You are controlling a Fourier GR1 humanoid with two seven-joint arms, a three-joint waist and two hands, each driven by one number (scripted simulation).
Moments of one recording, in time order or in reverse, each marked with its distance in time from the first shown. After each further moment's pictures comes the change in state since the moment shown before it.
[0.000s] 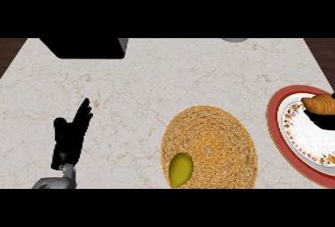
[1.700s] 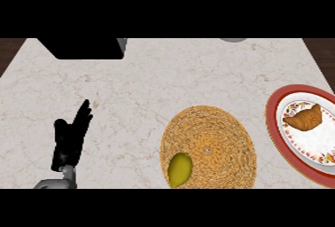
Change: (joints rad) left arm 0.011 -0.015 0.011 -0.006 -0.017 -0.010 0.001; right arm -0.046 -0.151 -0.350 0.561 -0.686 0.440 -0.529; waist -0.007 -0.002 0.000
